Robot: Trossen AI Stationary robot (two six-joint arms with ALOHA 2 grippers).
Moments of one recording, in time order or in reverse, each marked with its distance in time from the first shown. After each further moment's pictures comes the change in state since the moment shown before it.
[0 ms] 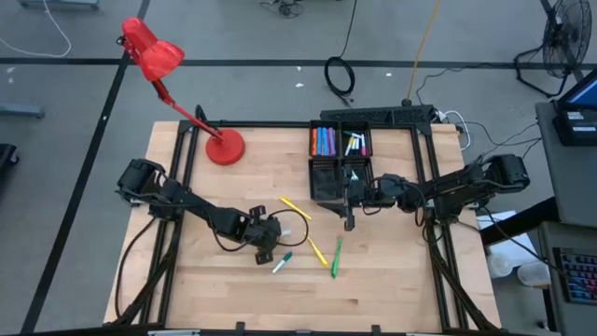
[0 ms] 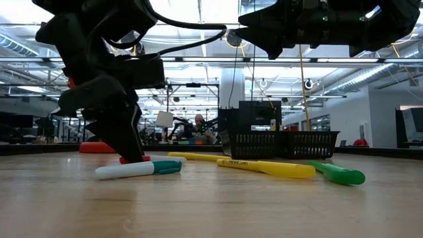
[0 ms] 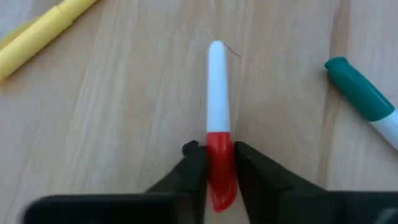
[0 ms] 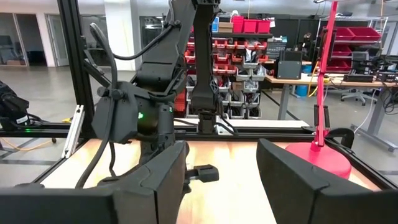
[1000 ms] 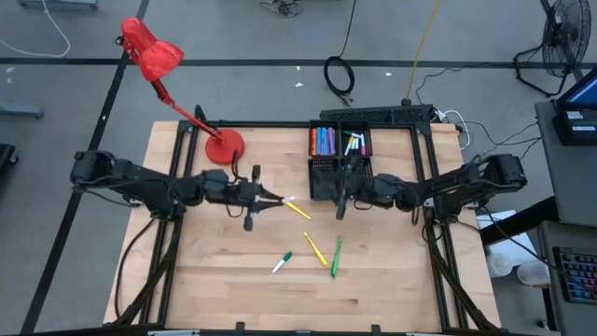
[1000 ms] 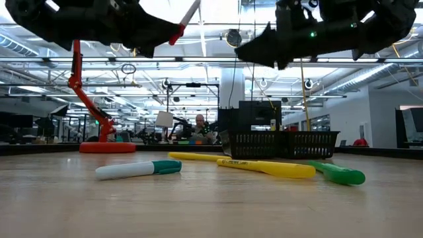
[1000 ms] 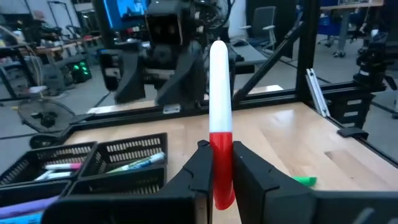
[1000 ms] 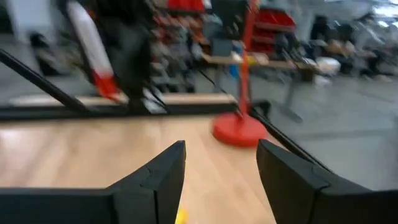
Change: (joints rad) left arm 0.292 -0.560 -0.368 0.980 0.290 0.584; right arm -0.020 0.031 0.000 -0.037 0.262 -0.060
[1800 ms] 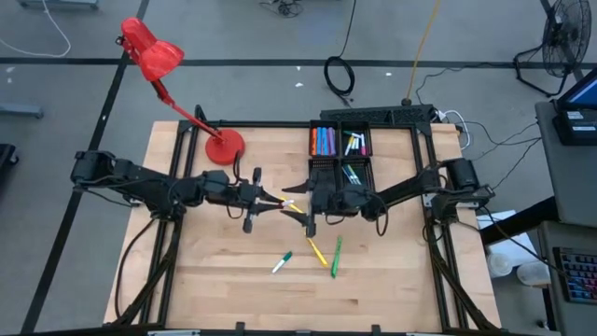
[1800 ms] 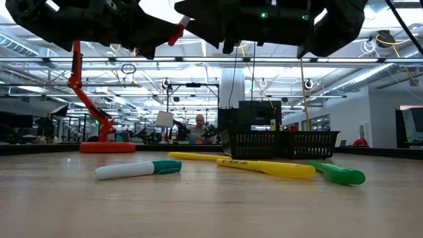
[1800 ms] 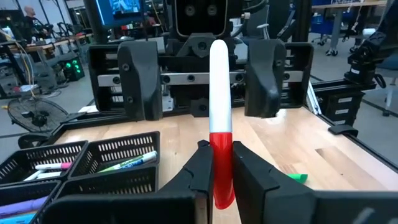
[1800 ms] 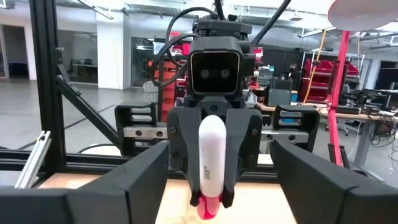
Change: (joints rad) left arm -0.016 0.002 0.002 -0.015 0.014 -0.007; right arm 0.079 0.406 0.359 0.235 -0.166 -0.023
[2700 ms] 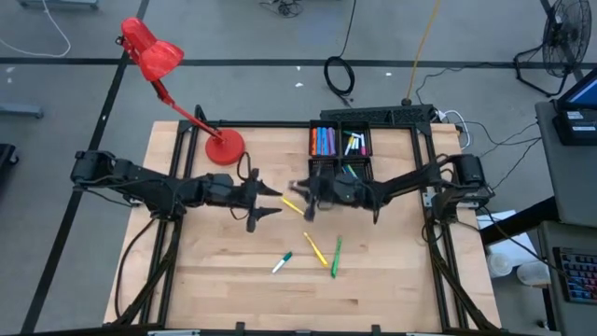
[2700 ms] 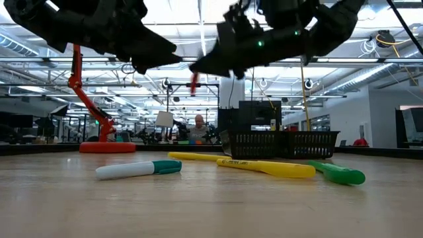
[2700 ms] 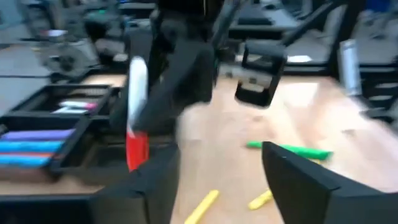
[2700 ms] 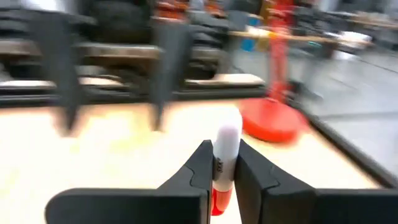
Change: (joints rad) left arm -0.004 -0.001 0.002 -0.147 -0.141 -0.119; right arm -0.097 -0.071 -0.020 -0.374 0.134 0.064
